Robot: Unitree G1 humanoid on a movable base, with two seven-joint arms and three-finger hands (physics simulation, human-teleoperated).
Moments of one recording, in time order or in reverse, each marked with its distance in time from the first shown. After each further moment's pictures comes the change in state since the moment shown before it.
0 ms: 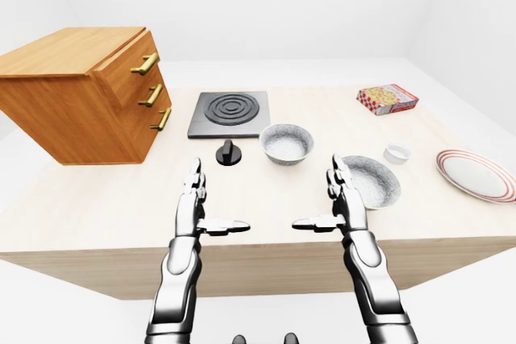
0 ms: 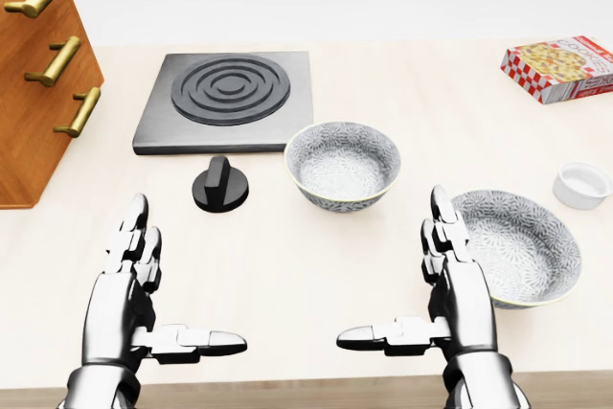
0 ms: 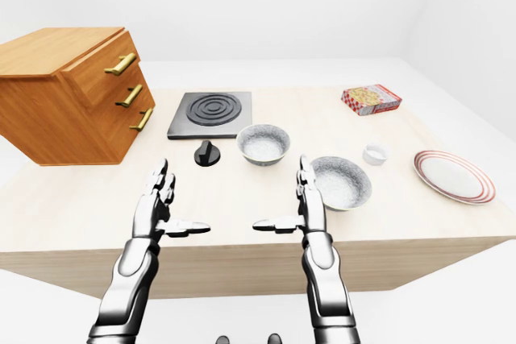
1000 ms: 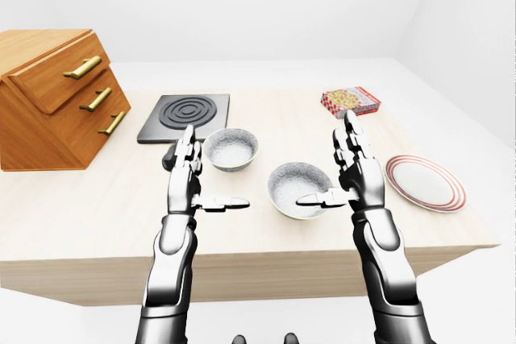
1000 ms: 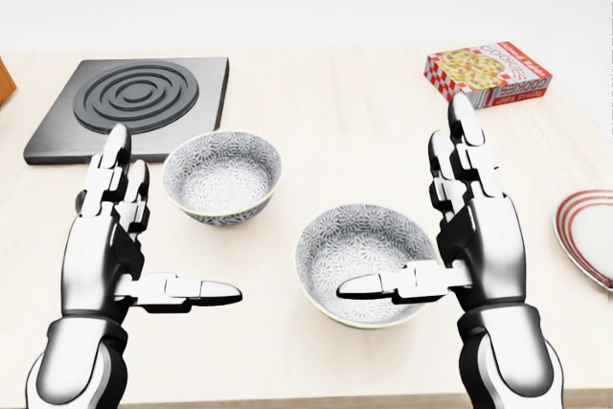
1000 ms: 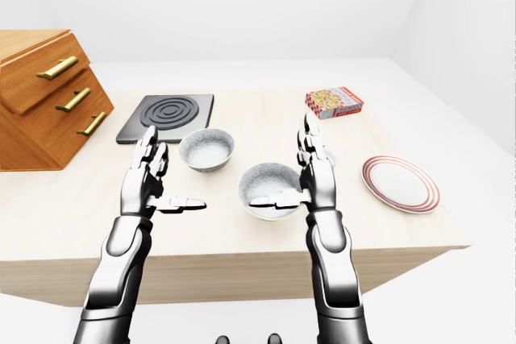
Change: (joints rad) left arm -0.113 0.018 0.024 -0.158 -0.012 0.084 -0.010; right arm -0.092 -0.013 -0.020 -0.274 0.062 0.074 0.043
